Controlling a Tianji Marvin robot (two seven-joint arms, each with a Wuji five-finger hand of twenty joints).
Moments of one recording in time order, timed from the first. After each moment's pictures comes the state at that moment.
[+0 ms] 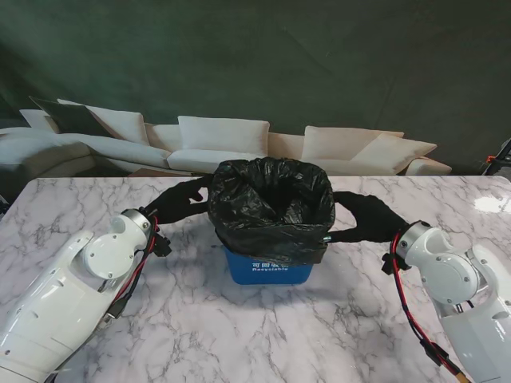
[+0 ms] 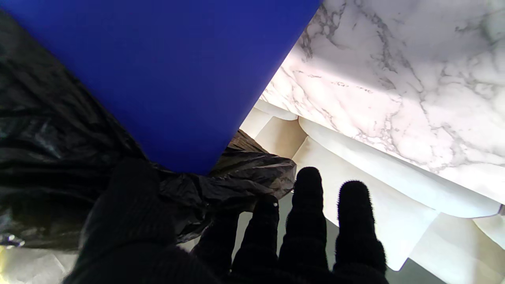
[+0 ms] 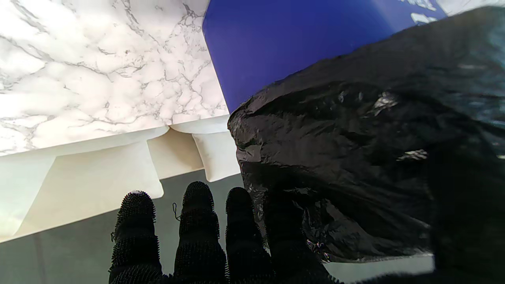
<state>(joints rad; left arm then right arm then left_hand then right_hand) 1.29 -1.08 -1.19 -1.45 0.41 -0.15 -0.20 -1.52 -1.03 1.46 -1.66 -0.61 -0.29 0.34 0.80 -0.09 -0.01 0.01 0.29 0.18 0.08 0.29 0.35 0.18 0.15 0.26 0.46 0.22 0.29 0.55 0.10 0.28 0.77 0.58 0.25 -0.46 0.60 -0.09 0.28 0.19 0.18 0.34 0.33 0.16 0.28 0.19 0.41 0.17 0.08 0.21 0.03 0.38 0.61 0.33</state>
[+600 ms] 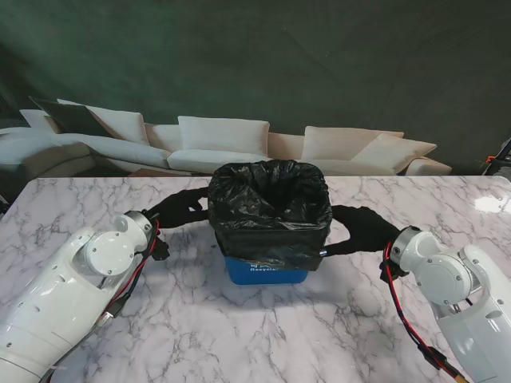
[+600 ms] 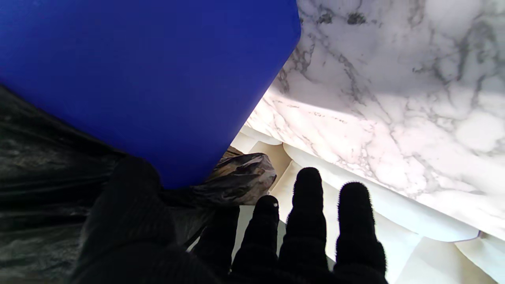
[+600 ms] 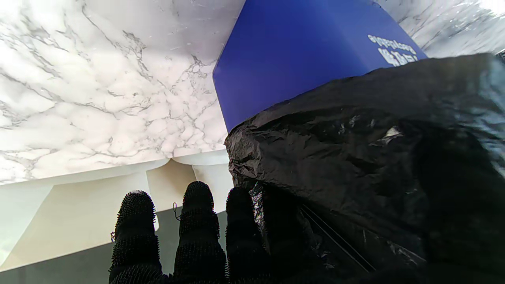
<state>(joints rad) 1.26 -1.07 -1.16 -1.40 0.40 -0.13 -0.27 -1.51 -1.01 1.41 -1.64 -0.64 -0.29 0.42 0.80 -0.09 0.00 0.01 0.30 0.18 0.08 0.29 0.35 0.18 0.14 0.27 0.46 0.22 0.28 0.55 0.09 0.28 0.75 0.58 0.28 -0.46 0.58 -0.09 0.30 0.19 0.27 0.39 0.33 0.16 0.28 0.19 0.41 0.17 0.08 0.21 0.03 0.38 0.61 0.34</state>
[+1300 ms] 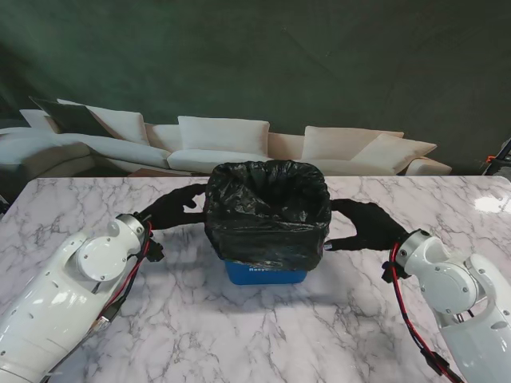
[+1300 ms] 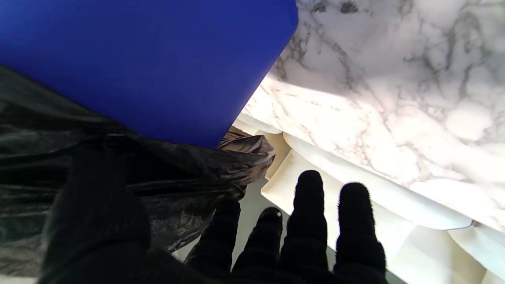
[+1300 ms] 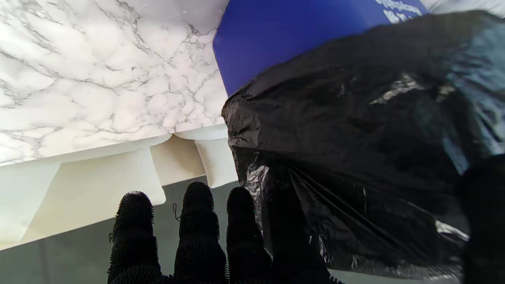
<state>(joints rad) 1.30 -1.07 -1.21 -1.41 0.41 -0.18 -0.24 -1.57 -1.03 1.47 -1.67 -0.64 -0.30 0.31 0.67 -0.22 -0.01 0.00 0.30 0.19 0.06 0.28 0.27 0.22 0.05 0.24 0.44 0.24 0.27 0.55 0.09 0.28 0.74 0.60 0.07 -0.47 0.65 -0.12 0.30 0.15 0.18 0.37 0.33 0.15 0.30 0.19 0.41 0.17 0.08 0.21 0.03 0.40 0.60 0.36</state>
